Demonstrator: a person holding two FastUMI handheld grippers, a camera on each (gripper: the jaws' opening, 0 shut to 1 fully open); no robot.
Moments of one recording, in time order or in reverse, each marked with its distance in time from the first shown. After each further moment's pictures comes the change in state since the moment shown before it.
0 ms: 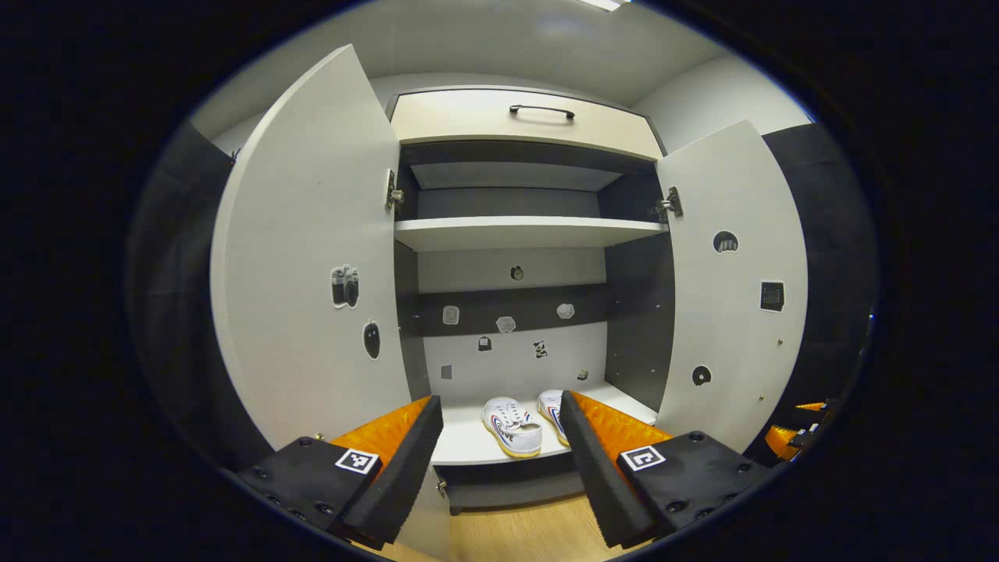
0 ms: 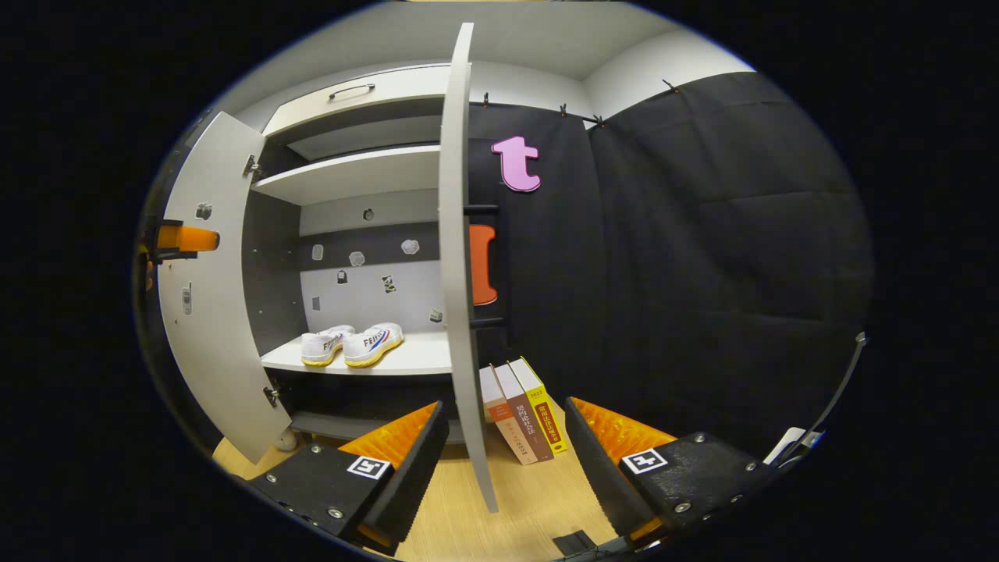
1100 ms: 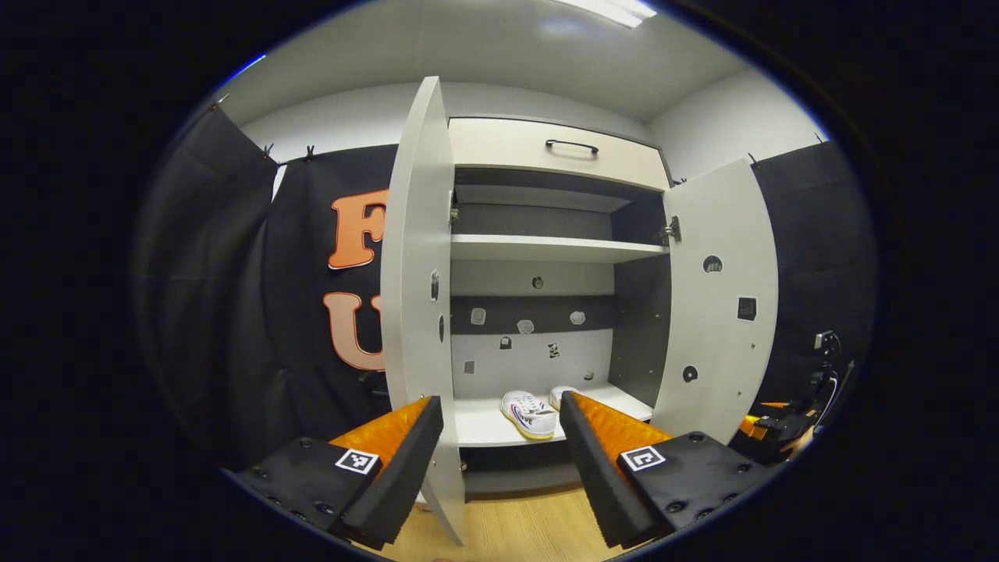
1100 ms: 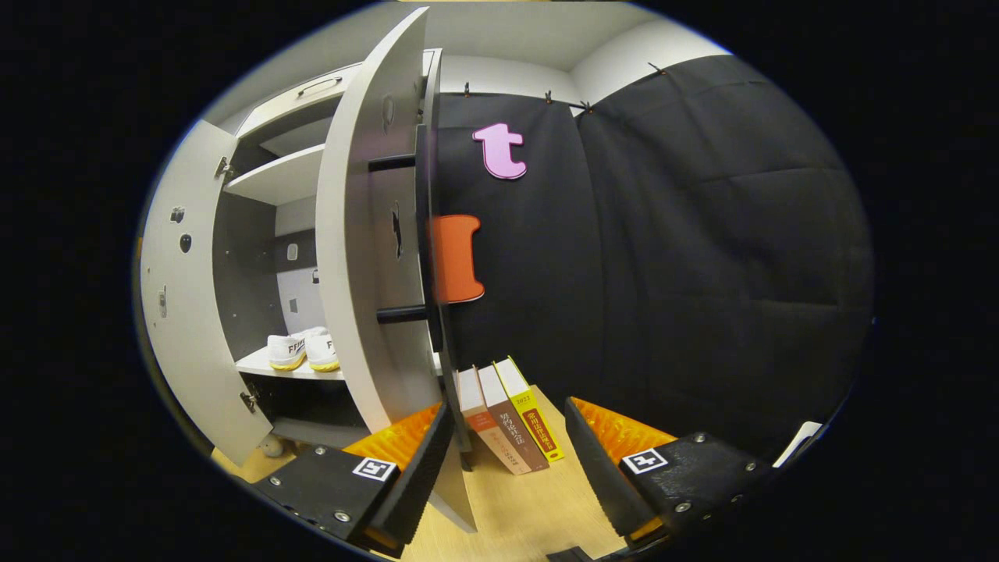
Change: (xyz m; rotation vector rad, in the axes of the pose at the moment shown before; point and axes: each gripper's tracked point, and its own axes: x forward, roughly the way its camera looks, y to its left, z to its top) left arm -0.082 0.044 0.005 -0.051 -0.039 0.023; right arm 0.036 -0.013 -0.037 0.033 0.007 0.002
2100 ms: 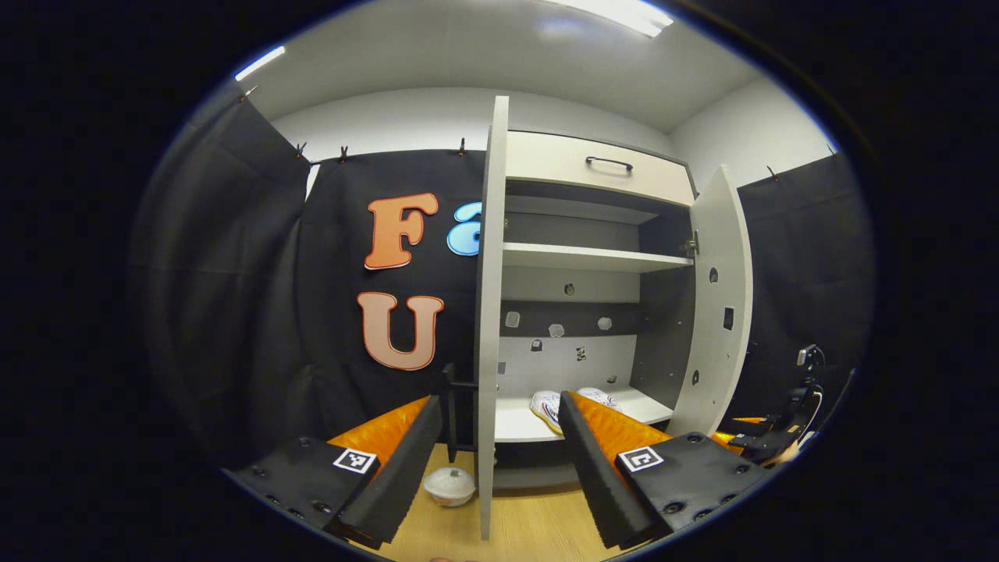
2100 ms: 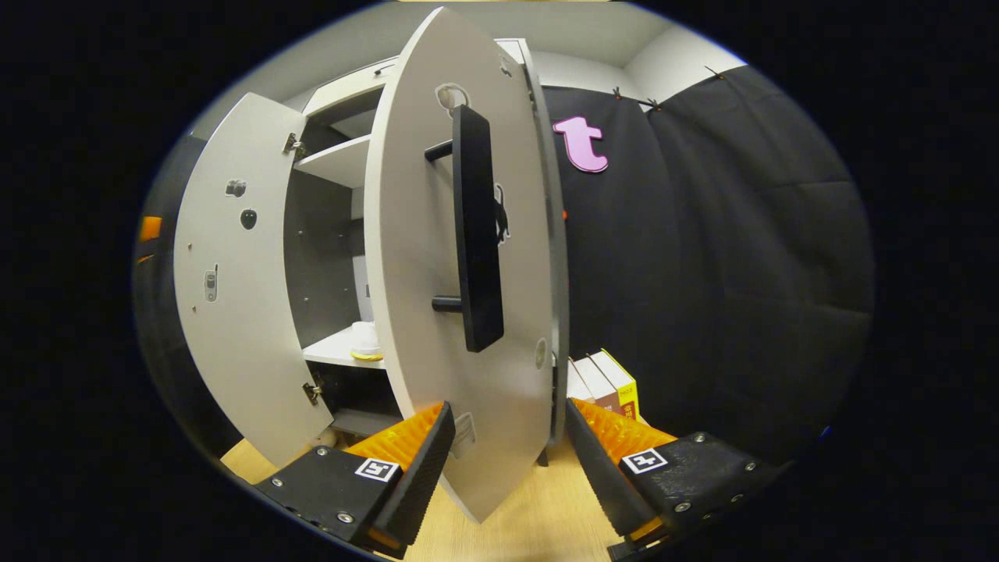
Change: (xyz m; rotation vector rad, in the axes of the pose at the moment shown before) left arm -0.041 0.062 0.001 -0.020 -0.016 0.091; right arm 0.004 0.147 -0.011 -0.064 0.021 0.239
